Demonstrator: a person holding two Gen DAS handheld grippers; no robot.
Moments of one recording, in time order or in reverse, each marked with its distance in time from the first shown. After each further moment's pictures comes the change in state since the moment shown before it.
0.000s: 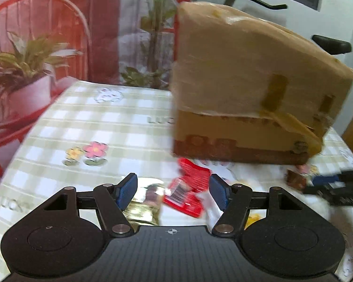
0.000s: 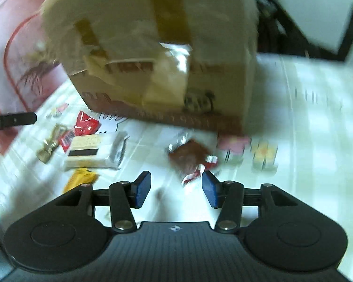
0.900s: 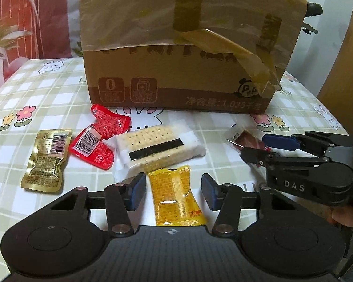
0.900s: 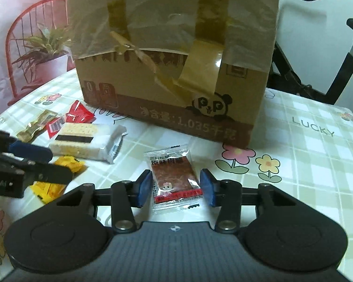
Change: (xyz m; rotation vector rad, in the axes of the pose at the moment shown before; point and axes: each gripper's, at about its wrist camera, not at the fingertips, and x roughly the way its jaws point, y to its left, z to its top) left arm 0.037 -0.080 -0.057 0.076 0.090 -0.097; right arm 0.009 0.037 -0.041 -0.083 -0.136 -0.100
